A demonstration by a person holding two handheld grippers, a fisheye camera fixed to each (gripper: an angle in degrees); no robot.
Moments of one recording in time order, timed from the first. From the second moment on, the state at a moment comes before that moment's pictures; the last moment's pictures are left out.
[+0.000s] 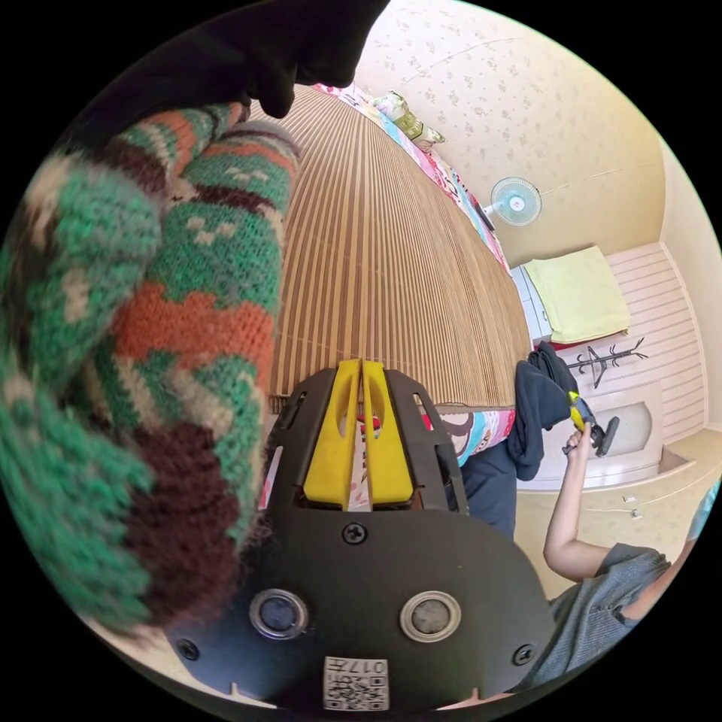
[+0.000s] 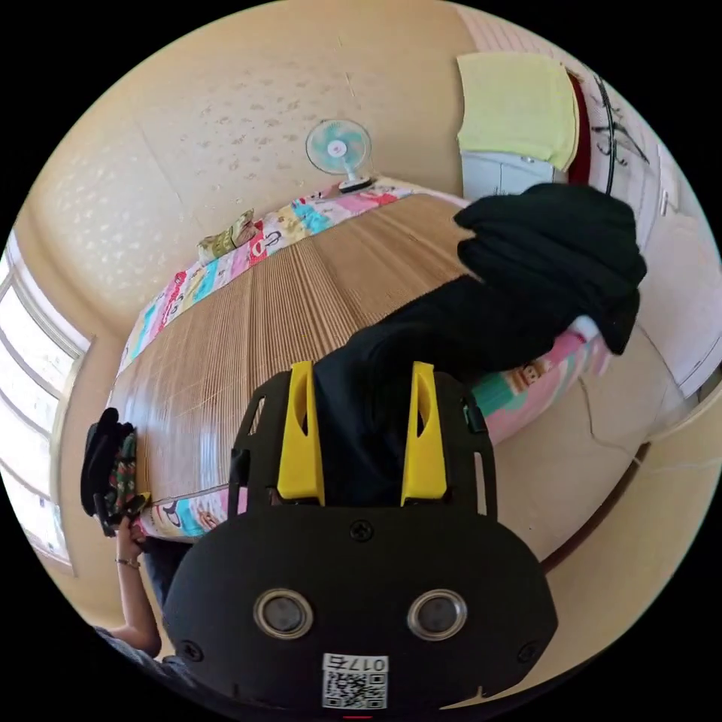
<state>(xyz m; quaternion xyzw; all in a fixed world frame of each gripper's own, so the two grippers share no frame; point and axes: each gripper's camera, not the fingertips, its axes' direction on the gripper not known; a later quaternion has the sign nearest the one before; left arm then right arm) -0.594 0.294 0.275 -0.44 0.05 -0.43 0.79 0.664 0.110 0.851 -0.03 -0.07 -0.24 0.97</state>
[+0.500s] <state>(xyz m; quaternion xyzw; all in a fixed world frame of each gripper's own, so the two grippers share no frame) -0.580 0.309 0.289 -0.43 0.06 -0.43 0.79 0.565 0.196 0.818 -0.13 -0.46 -0.43 0.76</state>
